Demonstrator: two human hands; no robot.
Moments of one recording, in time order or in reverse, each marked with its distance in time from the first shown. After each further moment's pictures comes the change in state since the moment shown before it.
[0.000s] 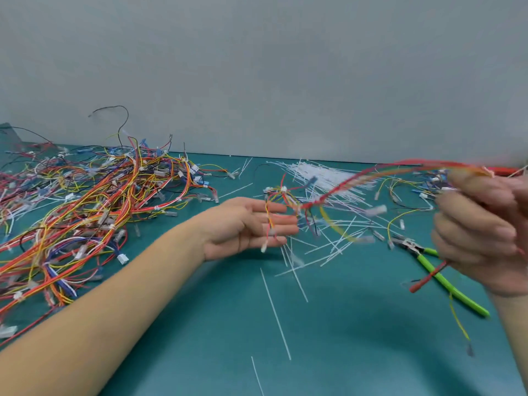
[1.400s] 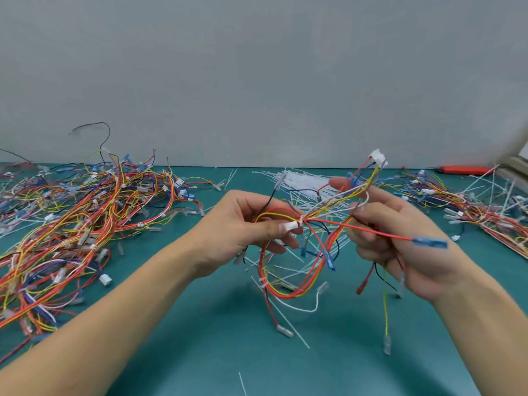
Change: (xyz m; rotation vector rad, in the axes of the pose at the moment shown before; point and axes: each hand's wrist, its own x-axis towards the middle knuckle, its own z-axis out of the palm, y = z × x) left_hand -0.020 0.012 0.040 0.482 -0.058 0.462; right_hand 0.035 0.043 0.019 -0.598 0.583 -0.083
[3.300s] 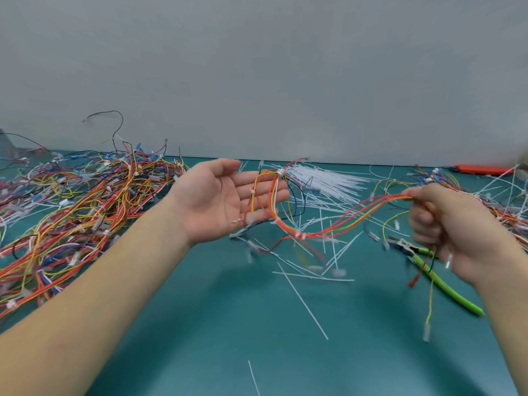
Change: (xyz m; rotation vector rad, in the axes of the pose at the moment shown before) left_hand 0.006 0.020 -0.046 -0.676 0.244 -0.467; right_hand 0.004 -0.006 -0.048 -0.092 0.442 0.077
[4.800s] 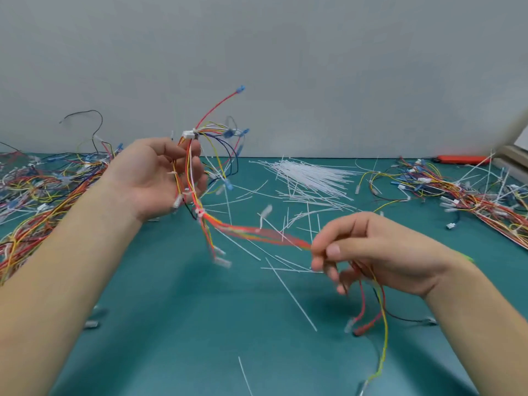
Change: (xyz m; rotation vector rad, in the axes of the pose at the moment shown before) left_hand -0.015 0.037 -0.025 -0.062 0.172 0.201; right_hand -0.028 0.024 0.037 -0.027 -0.840 0.153
